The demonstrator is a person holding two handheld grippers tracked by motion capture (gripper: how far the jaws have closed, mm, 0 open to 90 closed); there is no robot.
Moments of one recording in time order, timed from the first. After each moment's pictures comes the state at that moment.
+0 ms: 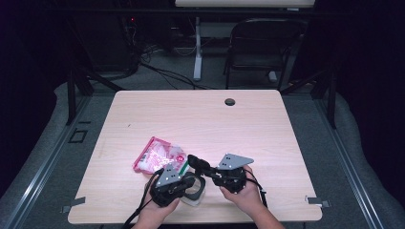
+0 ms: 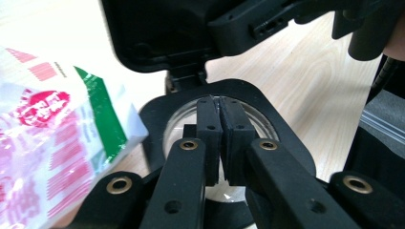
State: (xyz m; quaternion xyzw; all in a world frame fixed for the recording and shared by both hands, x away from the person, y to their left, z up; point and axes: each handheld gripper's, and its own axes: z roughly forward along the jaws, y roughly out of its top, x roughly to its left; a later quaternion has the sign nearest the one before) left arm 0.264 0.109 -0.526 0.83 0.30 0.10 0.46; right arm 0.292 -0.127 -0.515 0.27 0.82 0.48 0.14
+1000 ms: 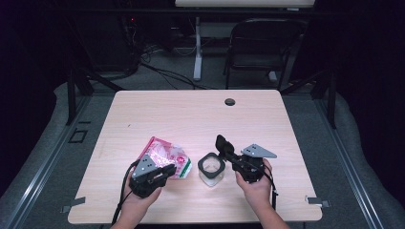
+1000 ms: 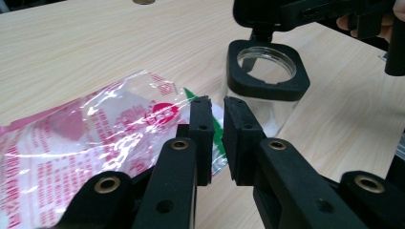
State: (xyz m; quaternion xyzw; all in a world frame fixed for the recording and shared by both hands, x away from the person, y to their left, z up) left arm 0.277 0.161 -0.504 0.80 0.34 0.15 0.47; right arm 0.310 -0.173 -0.518 0.45 0.72 0.48 0.21
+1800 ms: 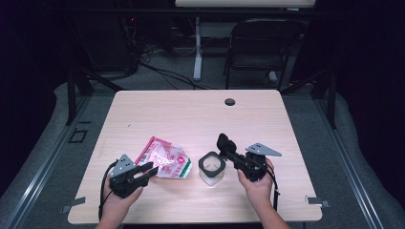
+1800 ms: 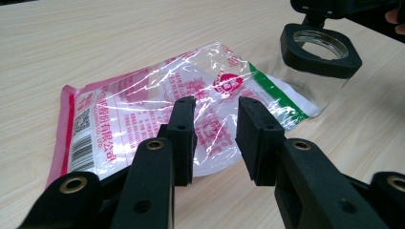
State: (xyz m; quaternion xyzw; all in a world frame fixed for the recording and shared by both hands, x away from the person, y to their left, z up) left arm 0.280 0.213 -0.517 0.78 0.38 0.16 0.47; right arm 0.316 -0.182 -0.523 0.47 0.70 0.51 0.17
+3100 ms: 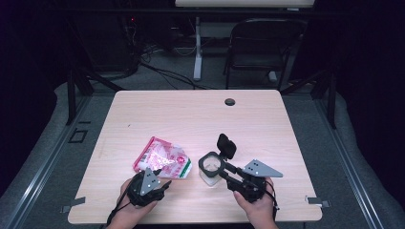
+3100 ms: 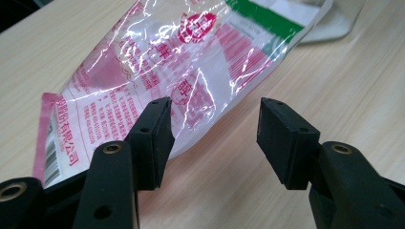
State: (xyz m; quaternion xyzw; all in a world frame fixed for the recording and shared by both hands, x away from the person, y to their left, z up) left arm 0.267 0.167 -0.553 0.86 0.28 0.26 0.35; right arm 0.258 -0.168 -0.508 0.40 0.72 0.54 0.17
